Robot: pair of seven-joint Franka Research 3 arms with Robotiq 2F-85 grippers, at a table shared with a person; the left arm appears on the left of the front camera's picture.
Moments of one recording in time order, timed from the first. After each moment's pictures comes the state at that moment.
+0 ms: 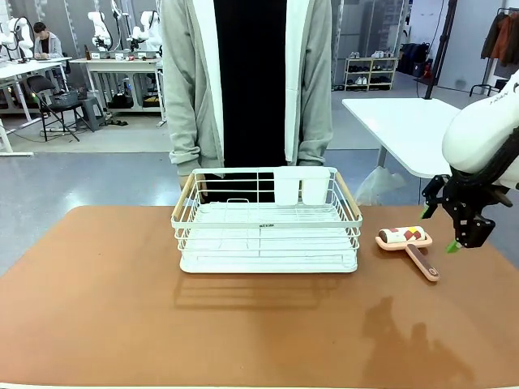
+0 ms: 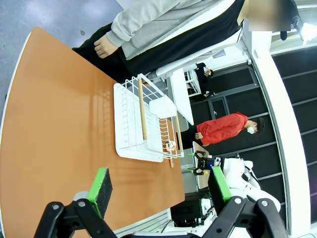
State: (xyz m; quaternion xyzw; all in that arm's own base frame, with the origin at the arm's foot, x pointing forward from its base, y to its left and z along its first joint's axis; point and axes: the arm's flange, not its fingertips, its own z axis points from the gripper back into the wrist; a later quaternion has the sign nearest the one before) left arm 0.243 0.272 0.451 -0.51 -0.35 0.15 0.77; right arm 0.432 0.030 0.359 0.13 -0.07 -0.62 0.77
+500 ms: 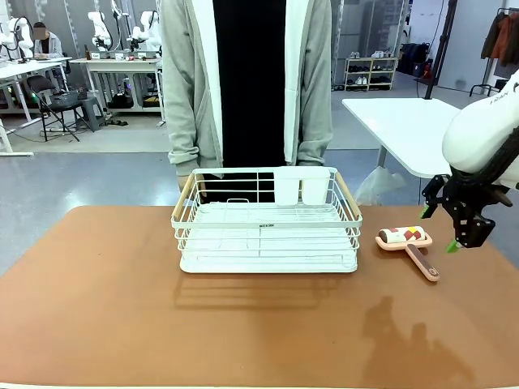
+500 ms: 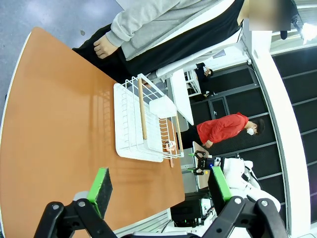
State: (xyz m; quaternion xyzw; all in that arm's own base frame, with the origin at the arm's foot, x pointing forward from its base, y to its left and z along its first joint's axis) left arm 0.243 0.272 0.451 -0.51 -0.35 0.15 0.77; right arm 0.433 0.030 0.360 0.13 -0.07 -0.62 0.77
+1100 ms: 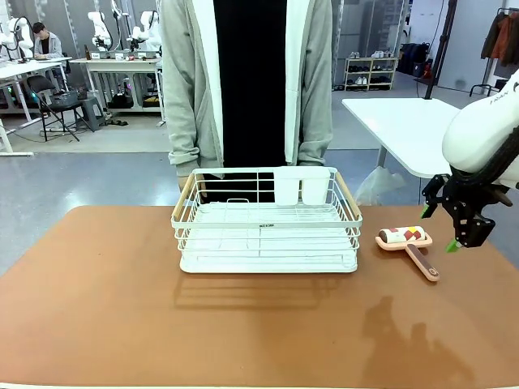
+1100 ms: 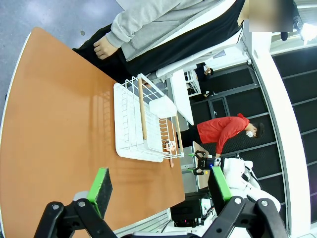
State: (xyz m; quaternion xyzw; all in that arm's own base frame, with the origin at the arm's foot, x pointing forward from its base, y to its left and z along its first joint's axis) left arm 0.243 0.272 0.451 -0.51 -0.35 0.15 0.77; right arm 0.433 0.030 0.360 0.13 -0.07 -0.62 0.77
